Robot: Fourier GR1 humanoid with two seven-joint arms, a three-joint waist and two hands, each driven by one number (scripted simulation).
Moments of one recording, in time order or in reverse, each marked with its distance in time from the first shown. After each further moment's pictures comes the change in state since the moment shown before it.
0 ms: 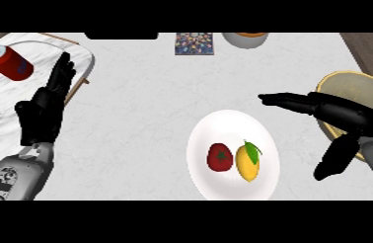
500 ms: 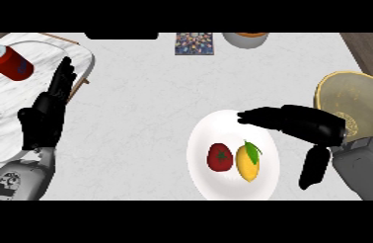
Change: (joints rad) left arm 0.035 -0.040 0.027 -0.012 -0.038 -0.029 -0.016; right arm -0.003 0.078 0.105 -0.062 0.193 0.056 0.134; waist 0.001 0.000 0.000
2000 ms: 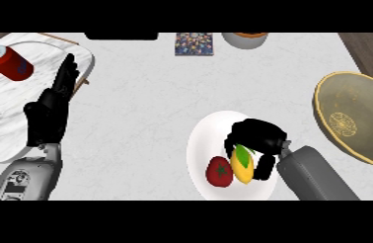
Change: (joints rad) left arm -0.019 -0.137 0.115 -0.016 -0.147 -0.116 0.049; right arm 0.022 0.309 0.049 0.307 0.525 -0.227 -0.194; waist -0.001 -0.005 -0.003
